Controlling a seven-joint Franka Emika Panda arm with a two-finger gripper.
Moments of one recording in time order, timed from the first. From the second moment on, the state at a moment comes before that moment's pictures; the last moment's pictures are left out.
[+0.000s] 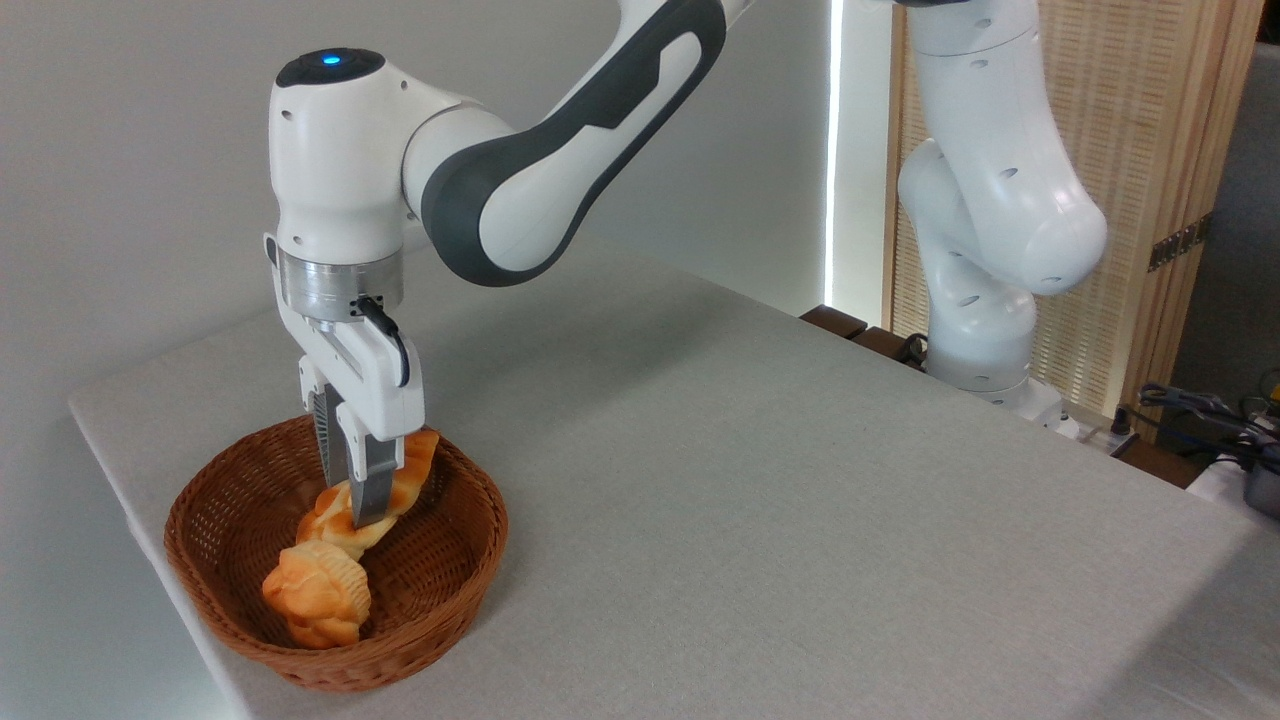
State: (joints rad) arm -0.36 0.22 0.12 -1.81 -0.14 2.28 0.64
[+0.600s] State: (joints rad) arm -0.36 0.00 0.12 -1.80 -0.14 1.92 0.64
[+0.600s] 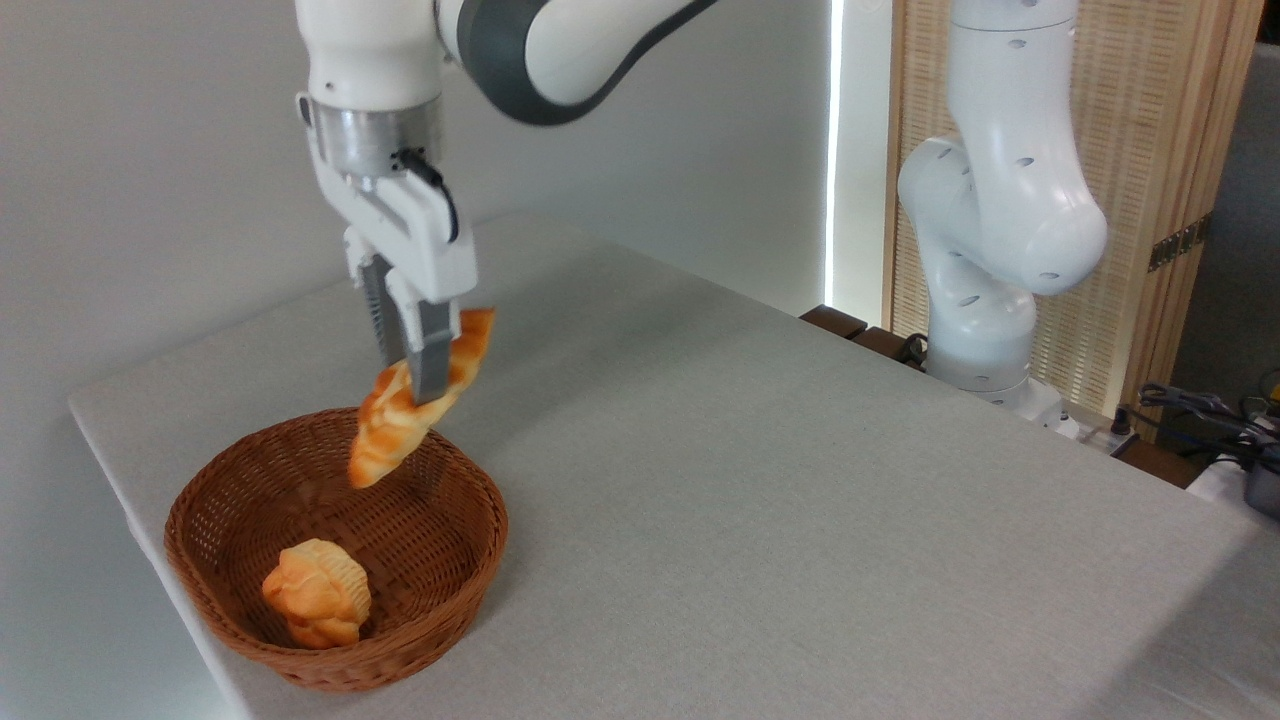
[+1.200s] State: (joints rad) arm -0.38 0.00 0.11 -1.85 -0.17 1.67 0.64
